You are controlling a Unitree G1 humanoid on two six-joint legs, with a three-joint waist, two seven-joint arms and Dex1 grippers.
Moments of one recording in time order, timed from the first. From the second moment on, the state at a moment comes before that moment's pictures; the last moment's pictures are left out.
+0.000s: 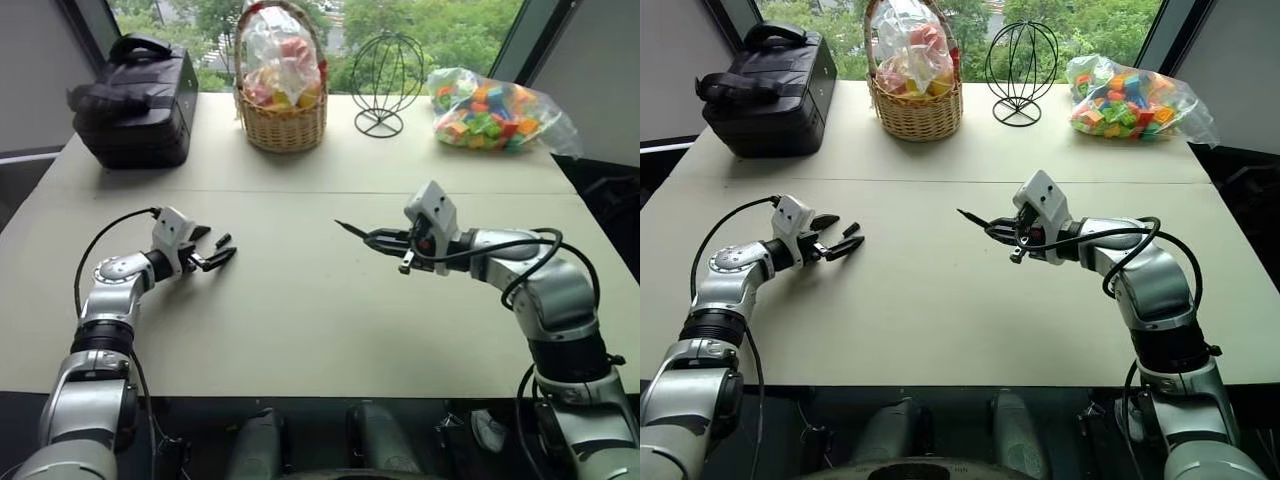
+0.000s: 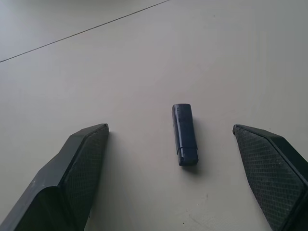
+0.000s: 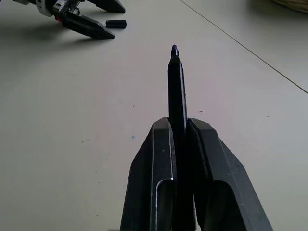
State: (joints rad) left arm -0.58 0.58 0.08 0.76 -0.17 -0.01 -0.93; right arm -0.49 -0.59 0.05 -0.29 0.33 0.85 0.85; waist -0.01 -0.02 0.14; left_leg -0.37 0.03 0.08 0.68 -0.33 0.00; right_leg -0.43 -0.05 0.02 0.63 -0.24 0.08
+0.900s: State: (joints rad) left arm -0.76 0.59 -0.01 0.77 -0.13 -0.03 -1.13; right arm -0.58 -0.75 0.14 -0.11 0.27 0.63 0.95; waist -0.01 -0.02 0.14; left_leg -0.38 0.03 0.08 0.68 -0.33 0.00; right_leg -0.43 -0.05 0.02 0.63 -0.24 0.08
